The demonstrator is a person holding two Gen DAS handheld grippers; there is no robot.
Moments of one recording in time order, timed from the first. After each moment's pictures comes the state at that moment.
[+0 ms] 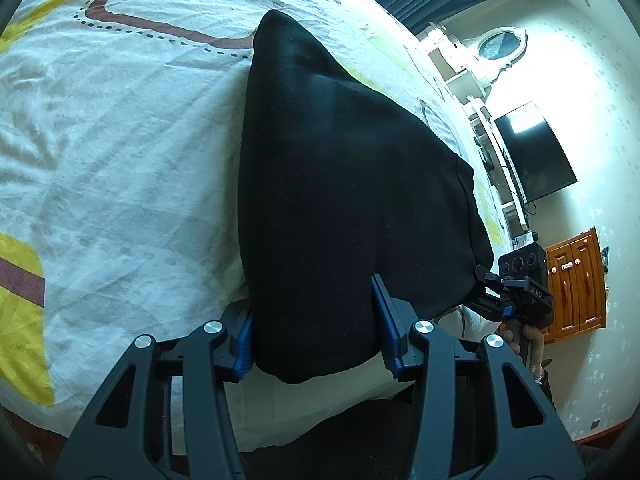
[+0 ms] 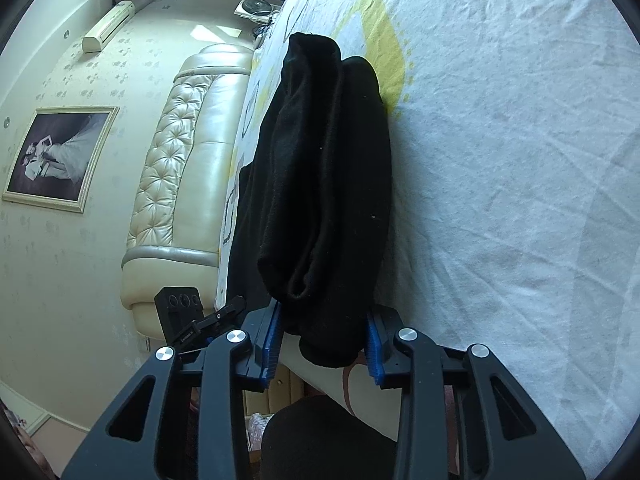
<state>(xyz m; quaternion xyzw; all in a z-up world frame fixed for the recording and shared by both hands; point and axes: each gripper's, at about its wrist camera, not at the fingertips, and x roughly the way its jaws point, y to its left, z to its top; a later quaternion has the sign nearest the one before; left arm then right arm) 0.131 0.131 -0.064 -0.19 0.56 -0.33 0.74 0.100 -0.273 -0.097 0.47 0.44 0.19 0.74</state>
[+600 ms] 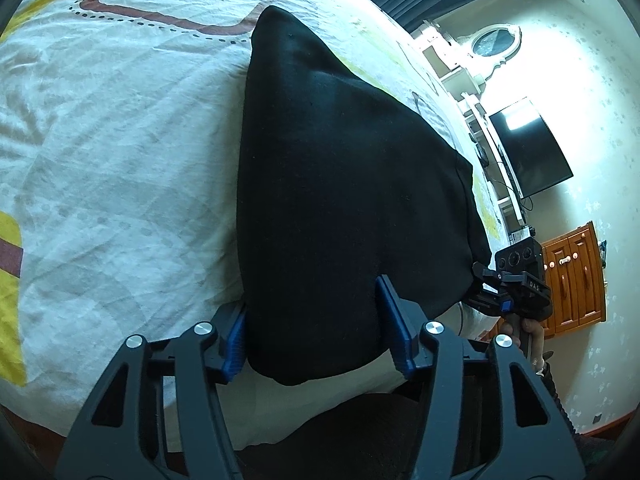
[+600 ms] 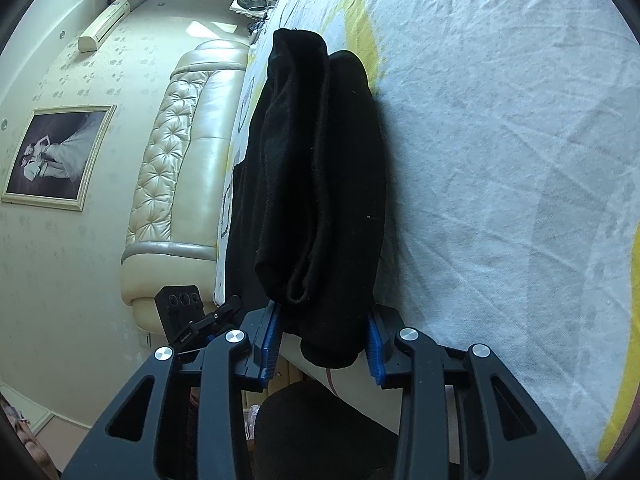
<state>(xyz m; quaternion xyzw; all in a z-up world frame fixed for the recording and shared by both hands) 0.133 0.131 -0.070 -0.20 0.55 -0.35 0.73 0.102 -0.280 -0.101 0.47 0.46 0.19 0.73</state>
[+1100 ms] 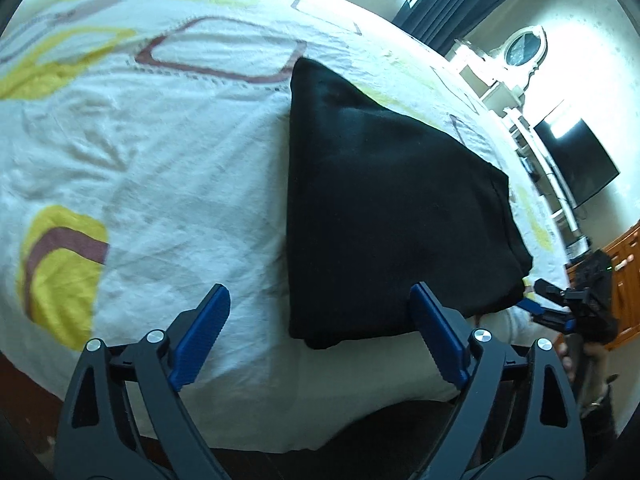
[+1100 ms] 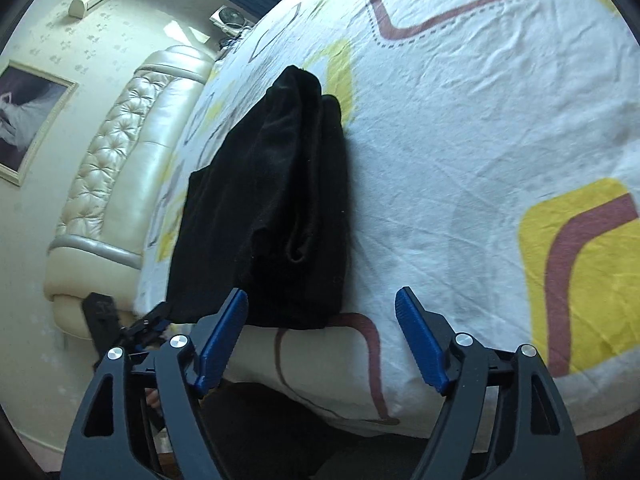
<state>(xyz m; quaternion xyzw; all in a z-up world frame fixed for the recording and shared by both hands) 0.097 0.139 -0.033 -0.10 0.49 -0.24 0.83 0.060 -0.265 -0.052 0.34 0.46 0.04 0.82</state>
